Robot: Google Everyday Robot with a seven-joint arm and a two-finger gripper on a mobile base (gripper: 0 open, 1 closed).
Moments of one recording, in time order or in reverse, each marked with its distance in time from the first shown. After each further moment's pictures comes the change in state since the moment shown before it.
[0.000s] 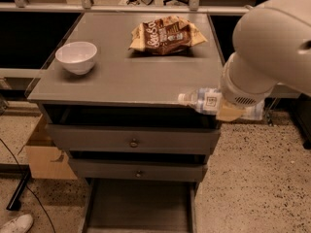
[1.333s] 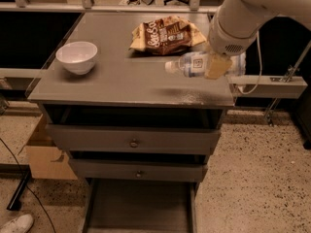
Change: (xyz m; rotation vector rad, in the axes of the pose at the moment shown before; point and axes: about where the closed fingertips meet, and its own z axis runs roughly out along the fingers) arm -0.042 -0.100 0.004 -0.006 -0.107 -0.142
